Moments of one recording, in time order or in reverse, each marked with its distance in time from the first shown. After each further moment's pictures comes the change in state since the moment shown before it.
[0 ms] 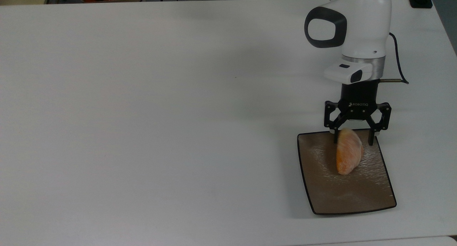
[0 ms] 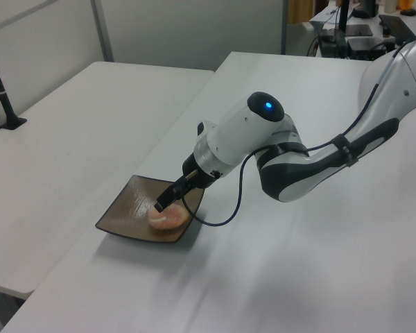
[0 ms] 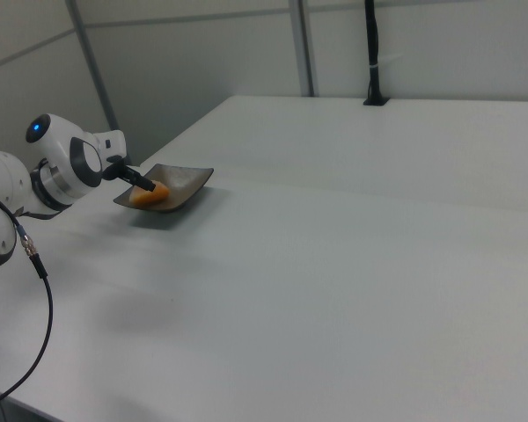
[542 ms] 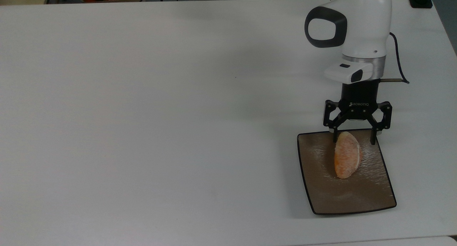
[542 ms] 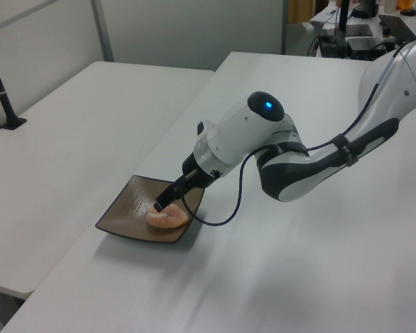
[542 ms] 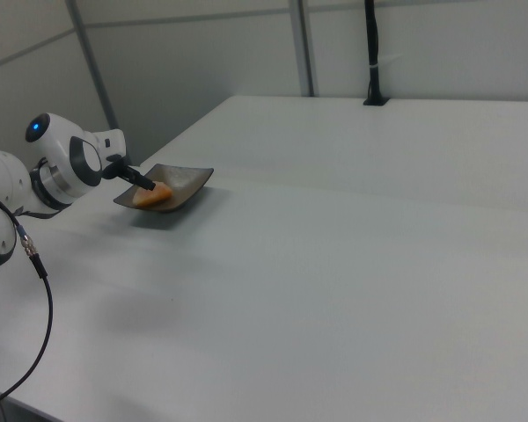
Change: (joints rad) arm 0.000 0.000 0.000 0.003 0.000 0.001 0.000
